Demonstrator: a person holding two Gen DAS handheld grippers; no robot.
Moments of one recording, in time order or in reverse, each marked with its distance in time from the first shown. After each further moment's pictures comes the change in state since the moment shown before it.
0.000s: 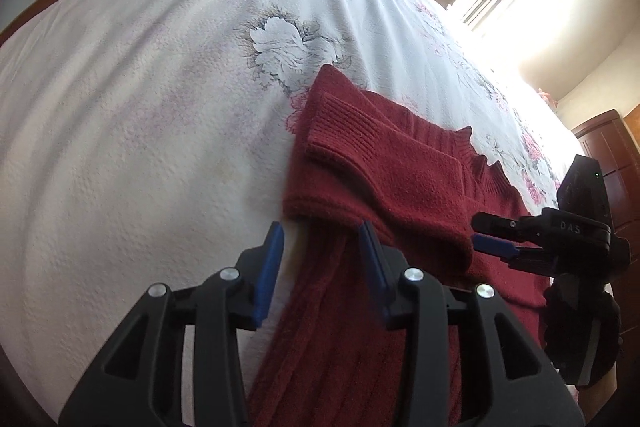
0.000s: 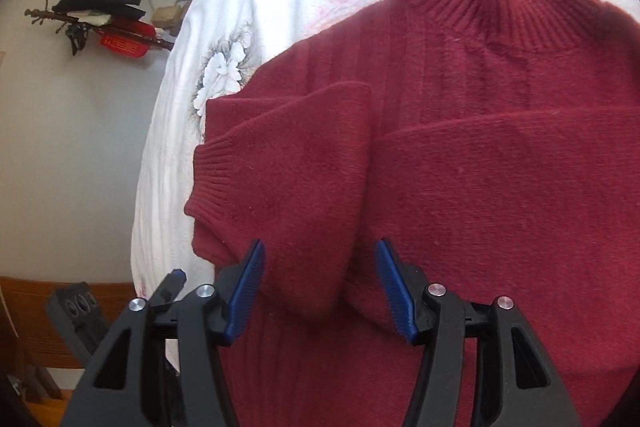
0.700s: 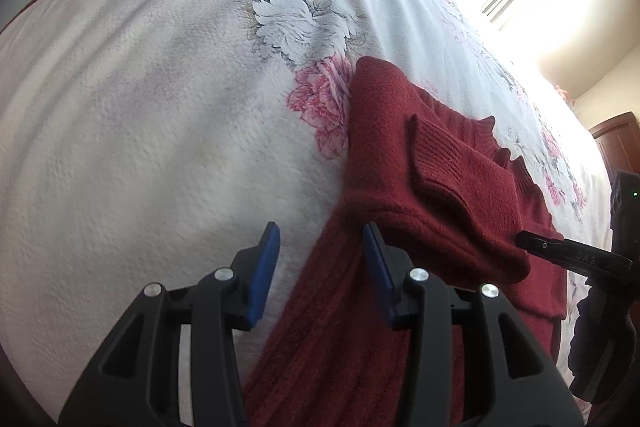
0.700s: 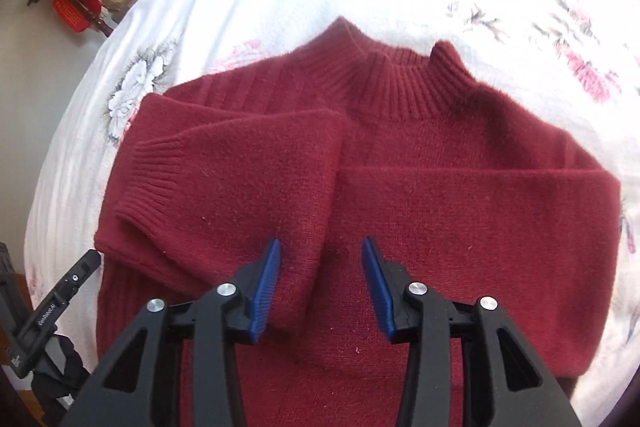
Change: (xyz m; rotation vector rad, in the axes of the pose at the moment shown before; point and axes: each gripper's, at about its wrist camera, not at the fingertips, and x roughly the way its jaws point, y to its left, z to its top) left arm 0.030 -0.007 -0.004 -0.013 0.032 0.060; right arm -0.050 0.003 -0.011 -0.204 -0.193 -0.457
